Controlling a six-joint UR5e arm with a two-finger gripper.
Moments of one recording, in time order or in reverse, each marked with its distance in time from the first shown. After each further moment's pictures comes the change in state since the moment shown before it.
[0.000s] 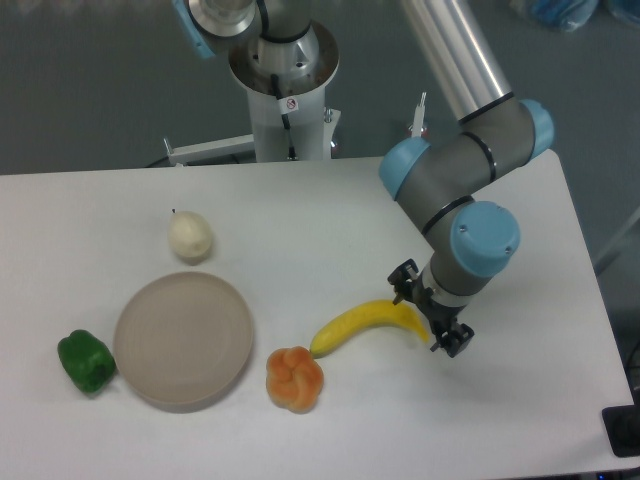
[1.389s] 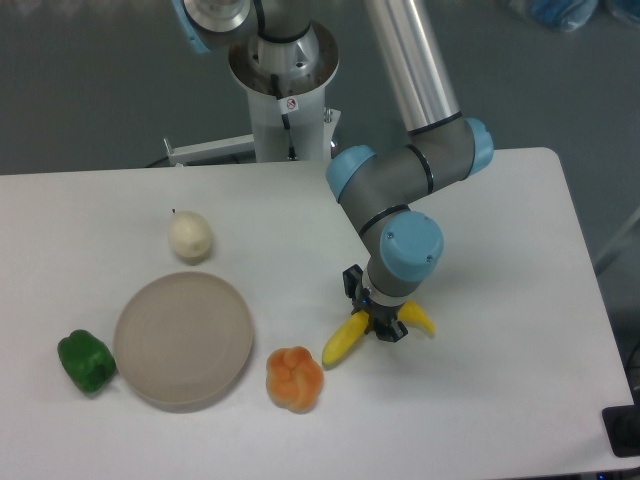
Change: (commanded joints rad) arm -0.051 0.028 -0.120 0.130 0.003 -0.003
